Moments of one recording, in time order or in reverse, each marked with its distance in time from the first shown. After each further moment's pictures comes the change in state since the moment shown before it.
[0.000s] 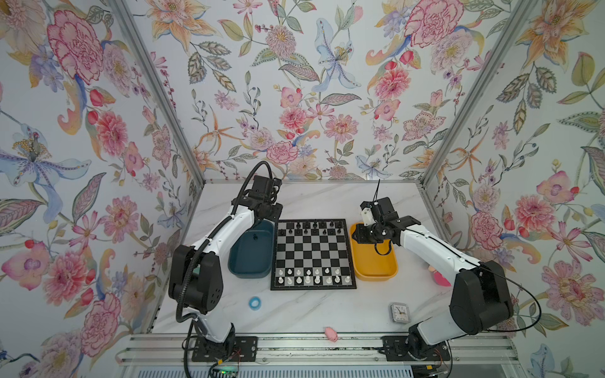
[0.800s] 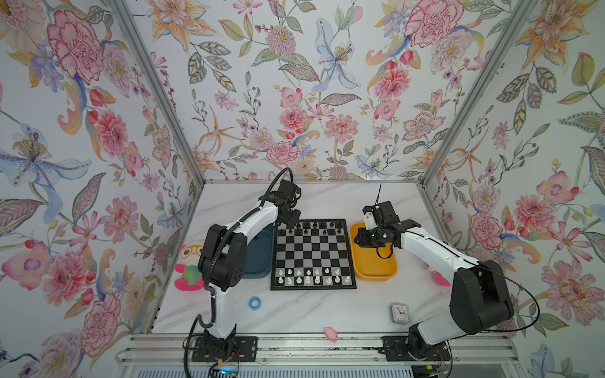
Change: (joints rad) left arm -0.102 0.267 0.147 -0.044 -0.012 -0.068; right arm -0.019 0.000 -0.053 0.019 -0.003 0.000
